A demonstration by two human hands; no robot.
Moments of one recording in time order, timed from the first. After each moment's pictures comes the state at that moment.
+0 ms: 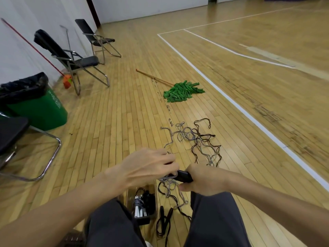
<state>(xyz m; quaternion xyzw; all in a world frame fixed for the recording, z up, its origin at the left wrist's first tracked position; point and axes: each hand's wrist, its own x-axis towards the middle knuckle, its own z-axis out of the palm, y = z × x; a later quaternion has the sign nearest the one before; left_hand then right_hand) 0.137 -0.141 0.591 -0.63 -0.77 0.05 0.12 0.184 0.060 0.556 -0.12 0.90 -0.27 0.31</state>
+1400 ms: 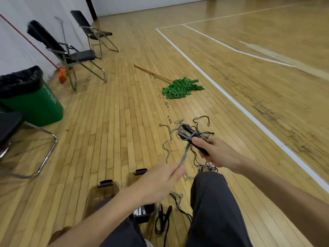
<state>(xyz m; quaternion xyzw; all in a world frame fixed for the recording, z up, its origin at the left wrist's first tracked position) 0.166 -0.120 0.565 -0.28 -0.90 -0.27 -0.21 0.150 0.101 0.548 0.03 0.83 -0.54 0.14</state>
